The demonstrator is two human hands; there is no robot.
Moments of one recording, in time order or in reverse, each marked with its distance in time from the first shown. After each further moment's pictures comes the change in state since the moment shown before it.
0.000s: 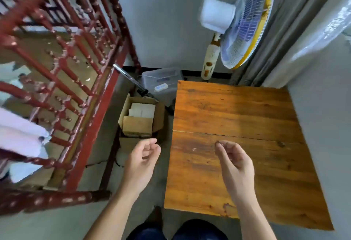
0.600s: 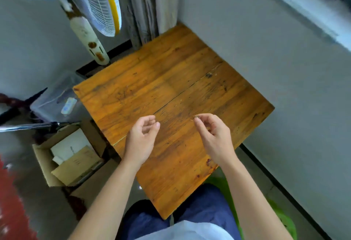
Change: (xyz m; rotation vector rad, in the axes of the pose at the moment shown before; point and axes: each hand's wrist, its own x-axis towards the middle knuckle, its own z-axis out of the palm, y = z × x) left_hand 0.117 -0.024 0.166 0.357 -0.686 0.165; right_hand 0.020 0.116 -0.025 -0.207 0.451 0.207
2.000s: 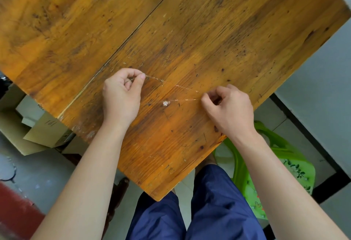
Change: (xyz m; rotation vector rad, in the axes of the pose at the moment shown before) left_hand 0.108 -0.116 0.090 0.303 0.070 0.054; right_hand 0.034 0.174 0.054 -0.419 -0.059 0.266
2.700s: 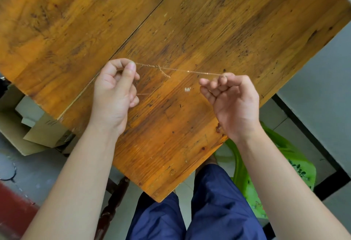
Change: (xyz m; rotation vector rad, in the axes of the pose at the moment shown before) left_hand 0.000 0.020 -0.022 -0.630 -0.159 -0.212; right_hand 0.008 -0.019 -0.011 1.565 -0.243 0.314
